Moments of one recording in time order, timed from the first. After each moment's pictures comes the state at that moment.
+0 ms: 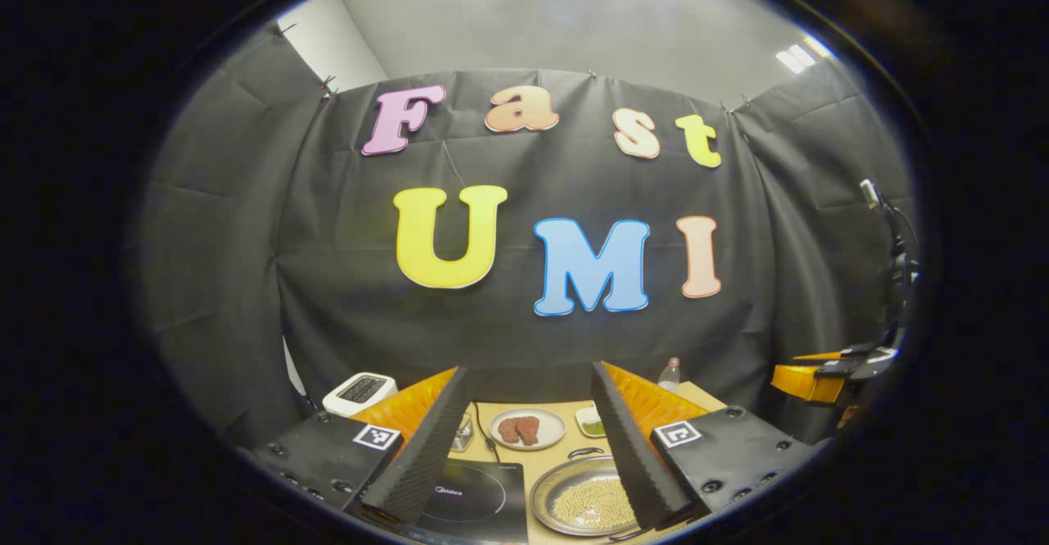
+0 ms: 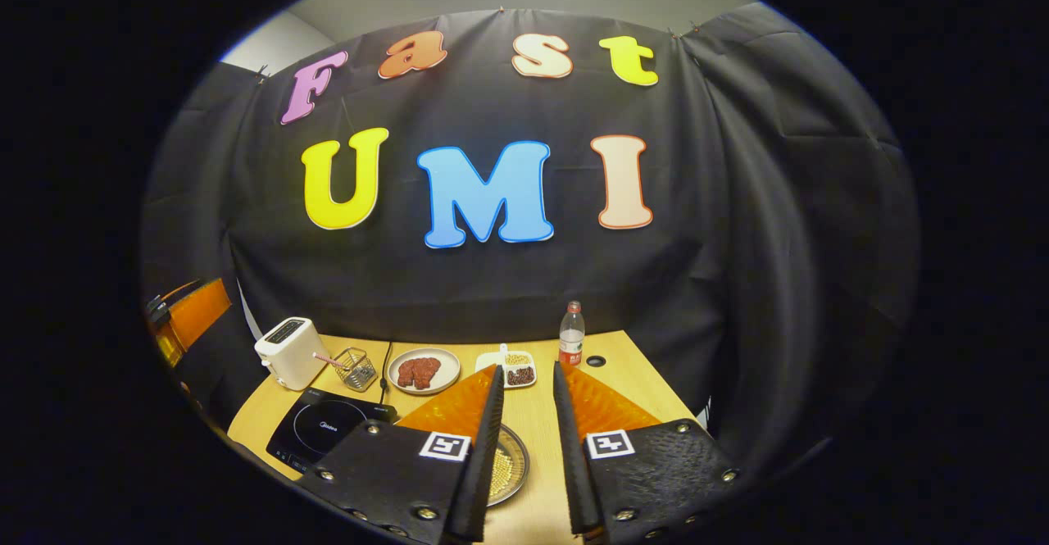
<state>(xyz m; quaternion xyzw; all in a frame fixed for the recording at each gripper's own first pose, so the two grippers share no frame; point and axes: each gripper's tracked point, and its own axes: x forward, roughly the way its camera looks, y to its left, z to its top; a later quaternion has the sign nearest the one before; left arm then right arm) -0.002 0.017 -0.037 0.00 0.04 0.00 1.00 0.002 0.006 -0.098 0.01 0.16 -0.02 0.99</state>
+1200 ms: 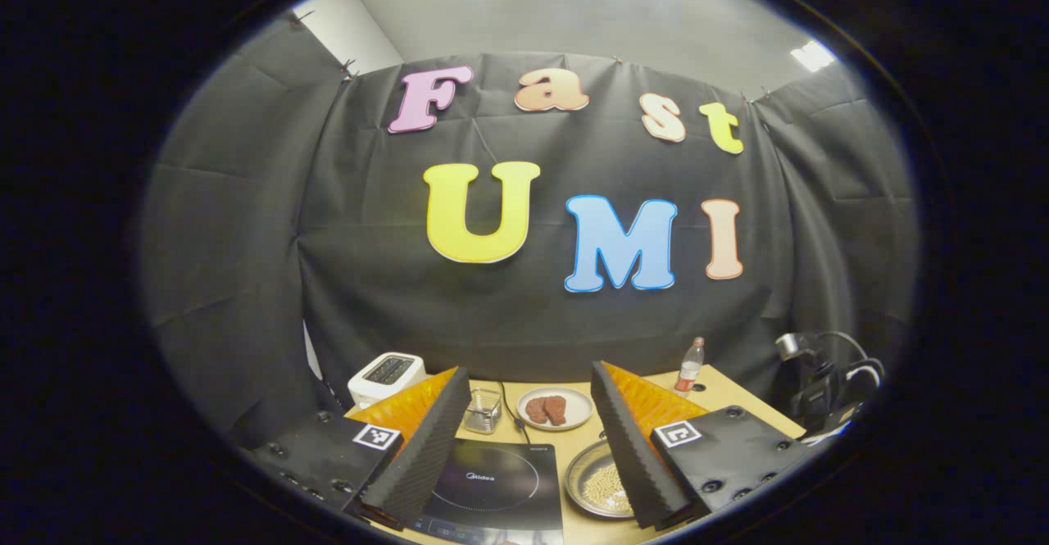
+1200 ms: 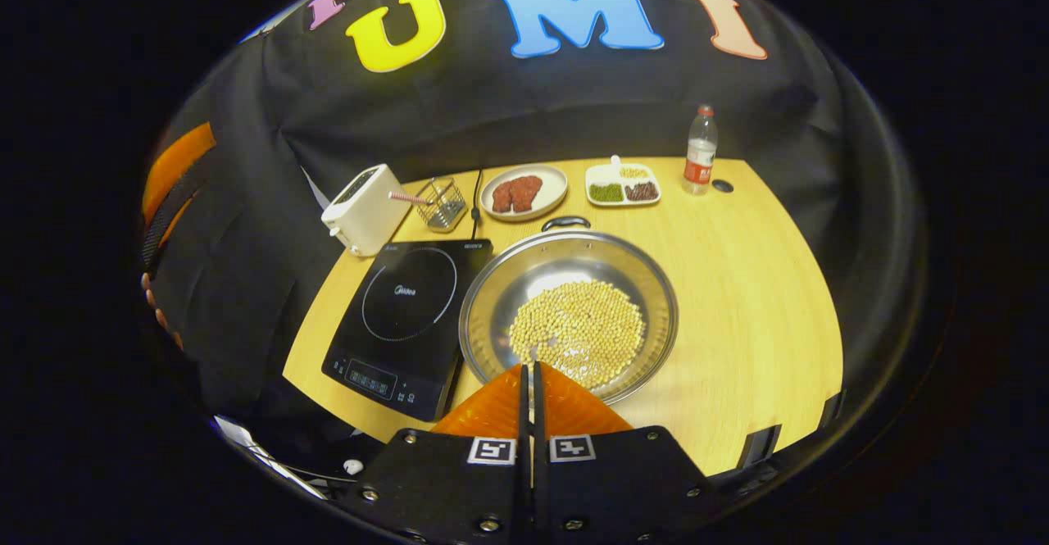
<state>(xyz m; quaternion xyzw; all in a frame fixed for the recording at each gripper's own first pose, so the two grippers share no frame) -0.019 0.083 -0.070 -0.01 0.08 0.03 1.00 -0.062 0.138 -0.288 0.05 0.46 0.14 0.87</state>
